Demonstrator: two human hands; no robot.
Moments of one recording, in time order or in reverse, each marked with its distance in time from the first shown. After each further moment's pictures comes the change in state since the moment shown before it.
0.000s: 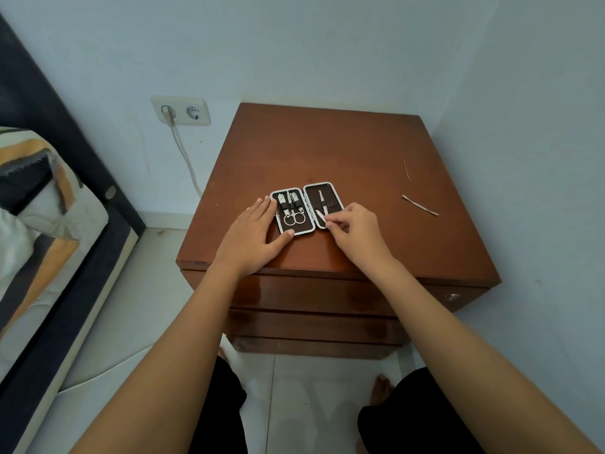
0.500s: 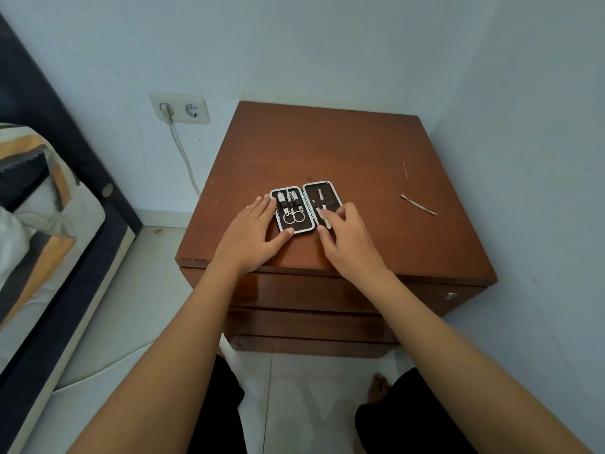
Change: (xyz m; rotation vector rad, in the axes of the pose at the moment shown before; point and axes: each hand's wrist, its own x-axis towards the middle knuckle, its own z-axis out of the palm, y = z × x) left_hand 0.001 -0.001 0.001 0.007 -0.005 0.001; right_hand -0.023 -0.011 0.006 -0.180 0.019 -0.138
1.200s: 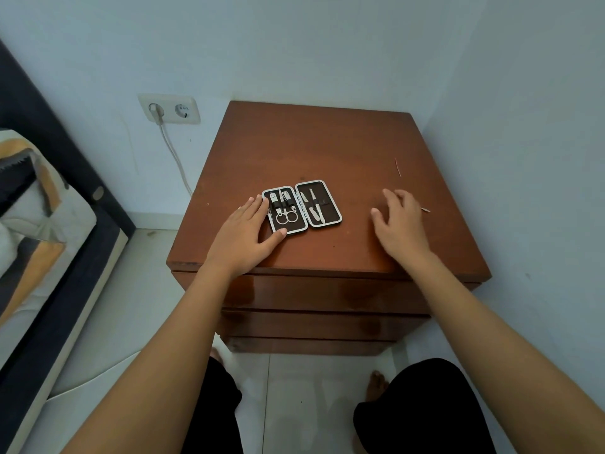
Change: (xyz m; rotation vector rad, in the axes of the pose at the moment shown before) left_hand -0.001 0.001 -0.002 0.004 0.005 0.006; right_hand 0.014 0.078 -0.039 -0.071 0.035 0.355
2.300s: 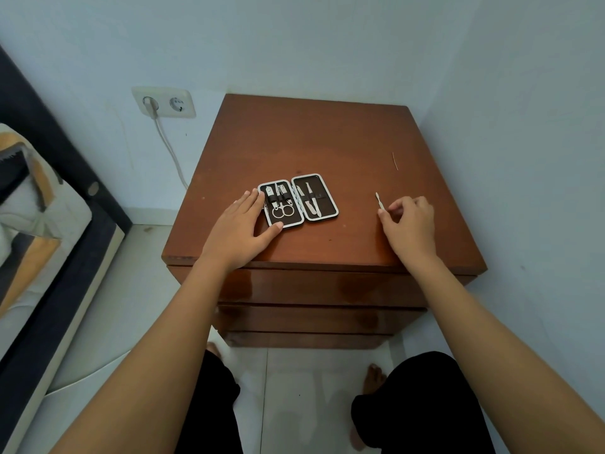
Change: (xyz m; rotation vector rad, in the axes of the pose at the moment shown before) left_hand 0.000 0.002 -0.001 -0.001 -0.013 -0.014; right_hand -0.014 0.013 -0.005 0.064 0.161 0.081
